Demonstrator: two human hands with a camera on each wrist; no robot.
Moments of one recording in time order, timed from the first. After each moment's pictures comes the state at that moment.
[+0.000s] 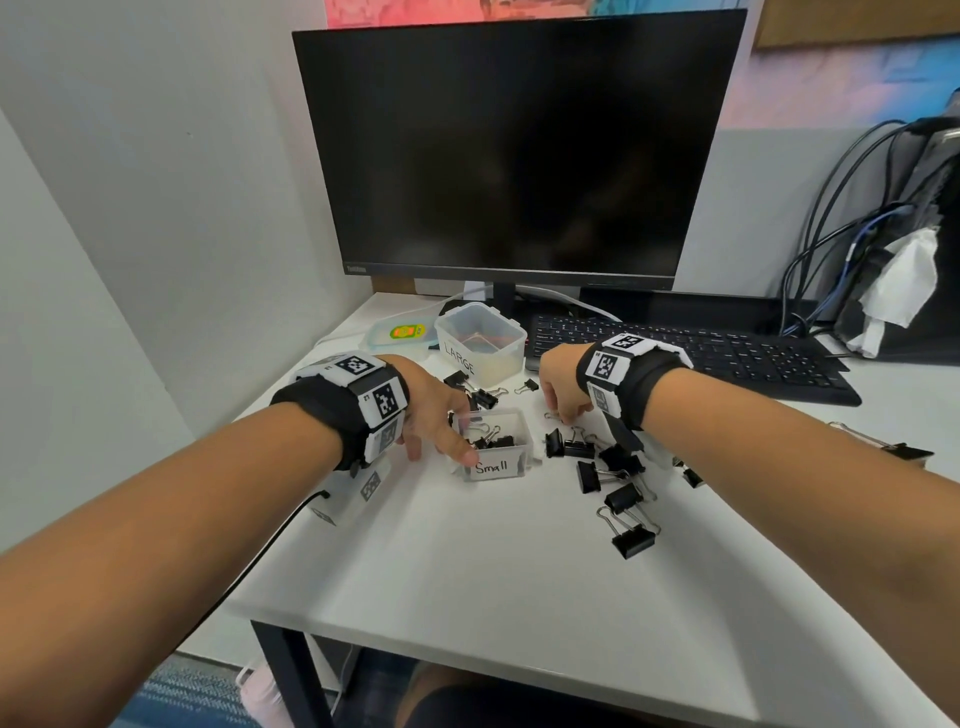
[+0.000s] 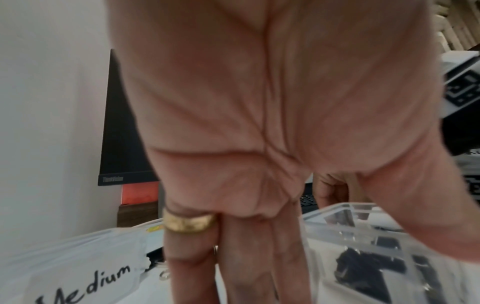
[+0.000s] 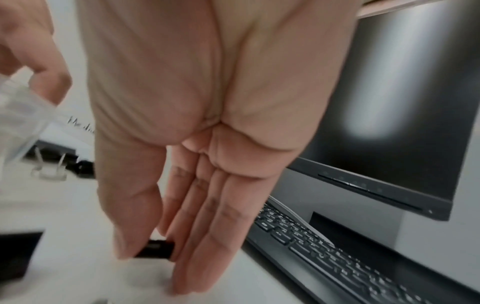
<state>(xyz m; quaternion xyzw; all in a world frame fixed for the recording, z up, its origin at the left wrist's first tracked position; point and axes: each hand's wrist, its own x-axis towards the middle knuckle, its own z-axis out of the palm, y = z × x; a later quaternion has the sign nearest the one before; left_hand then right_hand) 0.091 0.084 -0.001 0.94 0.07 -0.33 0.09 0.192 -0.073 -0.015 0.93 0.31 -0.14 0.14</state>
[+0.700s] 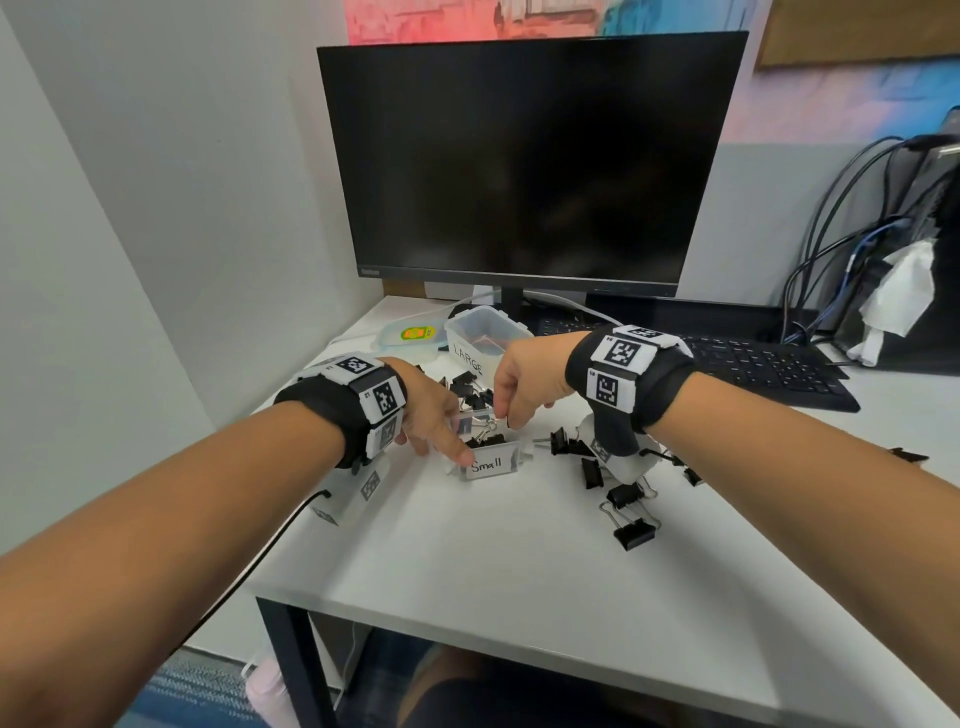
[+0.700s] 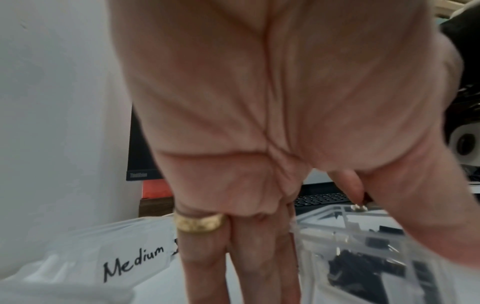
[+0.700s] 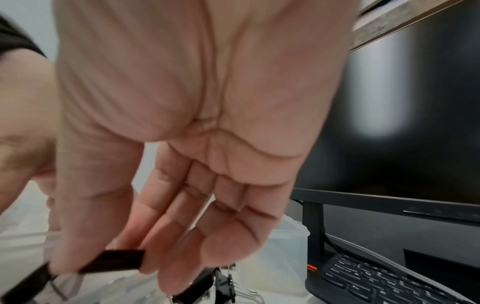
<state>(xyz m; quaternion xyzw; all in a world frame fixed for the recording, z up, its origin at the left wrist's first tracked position) 0.081 0.095 -0.005 0.94 0.10 -0.32 0.10 0.150 -0.052 0.011 0.90 0.39 -0.20 -0.05</state>
